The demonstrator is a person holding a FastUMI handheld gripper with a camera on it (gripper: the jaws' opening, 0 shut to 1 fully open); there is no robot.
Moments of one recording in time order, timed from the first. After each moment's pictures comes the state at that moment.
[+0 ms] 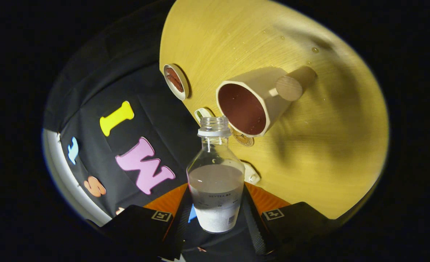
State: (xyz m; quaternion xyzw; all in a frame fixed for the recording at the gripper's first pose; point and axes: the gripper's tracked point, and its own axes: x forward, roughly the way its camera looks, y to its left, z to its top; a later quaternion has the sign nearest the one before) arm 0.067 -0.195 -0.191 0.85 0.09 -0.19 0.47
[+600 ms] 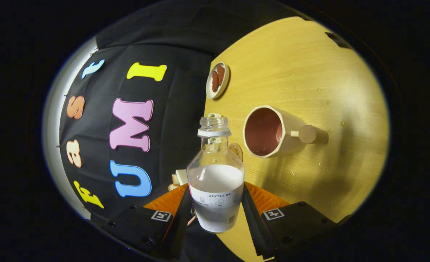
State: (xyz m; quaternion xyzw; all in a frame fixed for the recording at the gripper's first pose) arm 0.053 -0.188 -0.198 0.64 0.11 -0.23 0.73
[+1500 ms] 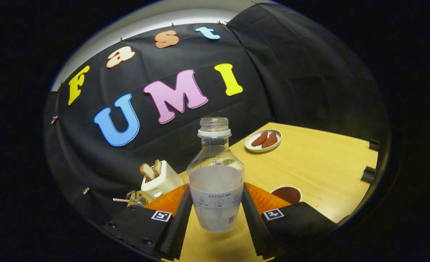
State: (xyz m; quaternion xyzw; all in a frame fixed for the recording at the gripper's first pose) arm 0.078 -0.185 -0.117 0.21 0.08 -0.25 0.94
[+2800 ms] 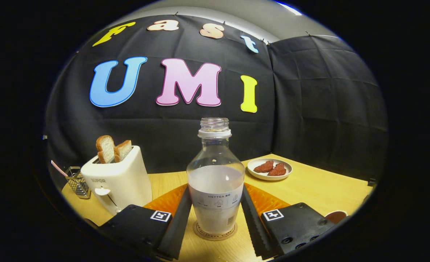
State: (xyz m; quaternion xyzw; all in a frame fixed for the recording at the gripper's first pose) arm 0.234 -0.207 -0.224 0.03 0.08 -0.31 0.95
